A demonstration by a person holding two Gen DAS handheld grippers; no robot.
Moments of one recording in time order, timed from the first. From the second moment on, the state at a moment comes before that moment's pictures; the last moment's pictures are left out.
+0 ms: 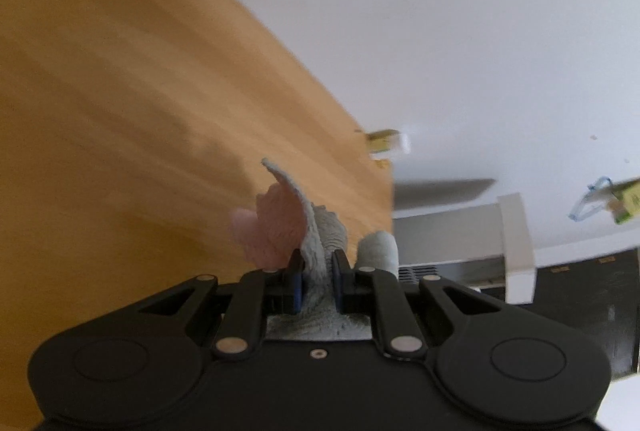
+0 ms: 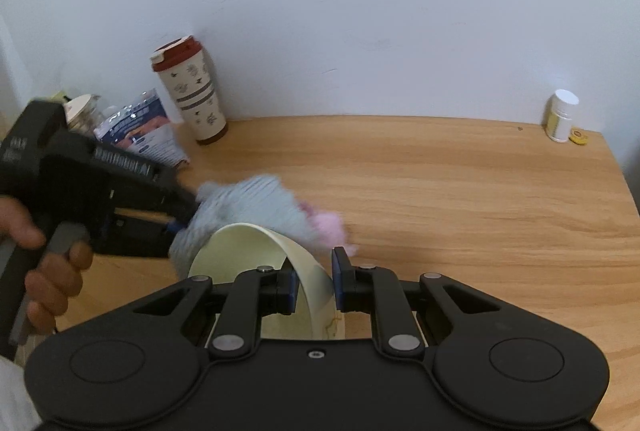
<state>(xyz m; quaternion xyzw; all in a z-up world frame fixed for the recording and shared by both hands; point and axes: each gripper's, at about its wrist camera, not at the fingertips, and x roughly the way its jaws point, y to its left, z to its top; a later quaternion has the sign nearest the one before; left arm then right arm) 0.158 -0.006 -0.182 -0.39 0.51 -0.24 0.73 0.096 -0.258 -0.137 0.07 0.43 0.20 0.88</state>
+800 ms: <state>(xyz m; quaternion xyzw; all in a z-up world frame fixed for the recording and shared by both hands) 0.130 0.044 -0.195 -0.38 0.50 -0.15 0.76 0.109 -0.285 -0.179 0.19 0.48 0.17 0.84</state>
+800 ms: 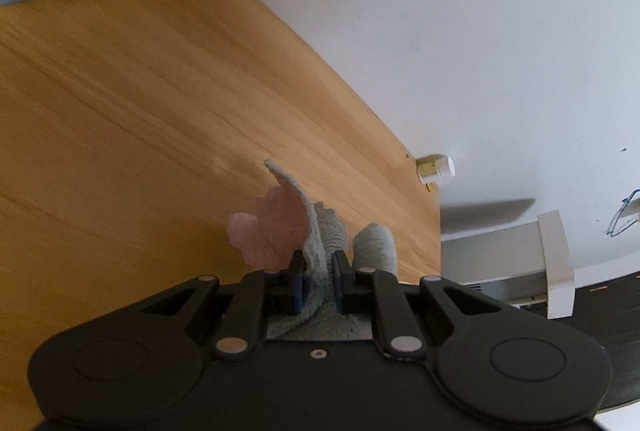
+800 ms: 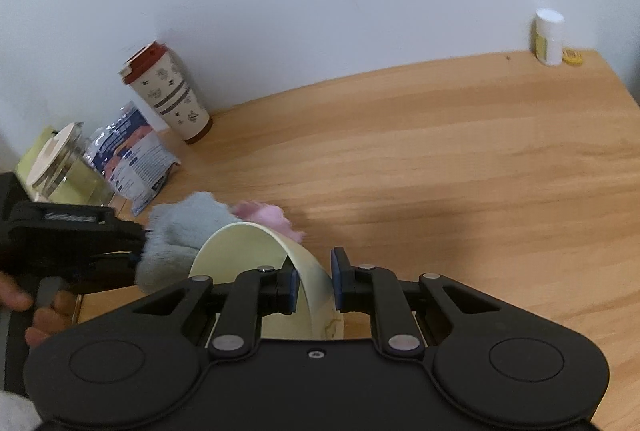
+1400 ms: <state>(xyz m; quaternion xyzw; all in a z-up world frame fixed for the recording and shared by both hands) 0.125 0.064 -0.160 -0.36 0.44 -0.11 0.81 0.117 -0.302 -0.219 0.23 0.50 0.15 0.82</state>
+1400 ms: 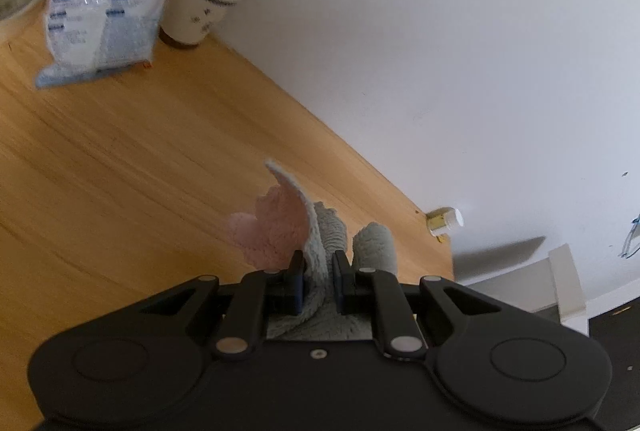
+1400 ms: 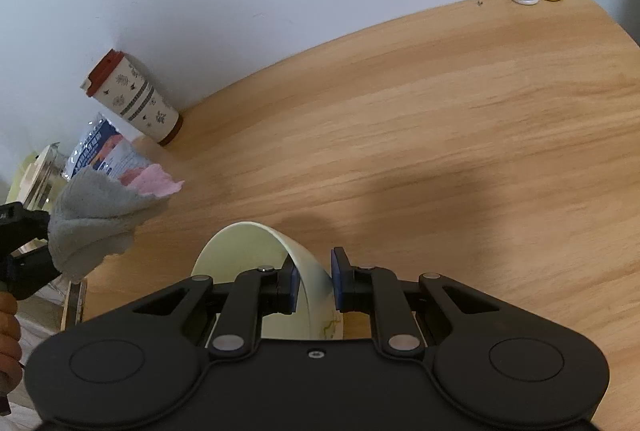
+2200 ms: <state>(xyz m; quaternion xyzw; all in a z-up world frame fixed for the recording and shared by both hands) 0.121 0.057 -0.165 -0.38 0.44 -0.10 0.81 0.132 -0.316 -0.222 0.15 0.53 0.22 0.81</state>
